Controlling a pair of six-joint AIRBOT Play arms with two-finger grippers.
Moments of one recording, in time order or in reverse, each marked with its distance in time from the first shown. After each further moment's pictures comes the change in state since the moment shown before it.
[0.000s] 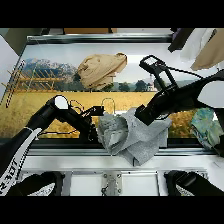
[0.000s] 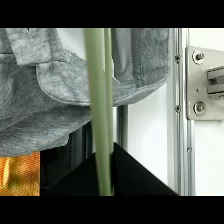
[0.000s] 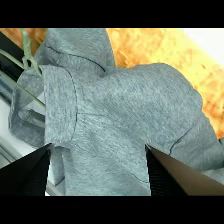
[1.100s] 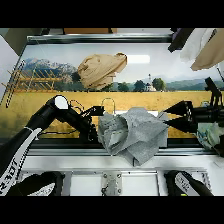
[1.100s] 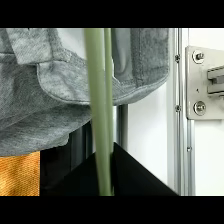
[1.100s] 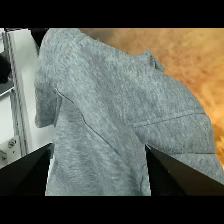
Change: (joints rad) left arm 0.001 0.000 0.000 0.001 0.000 0.000; right arm -1.014 -0.006 -0.594 0.892 0.259 -1.326
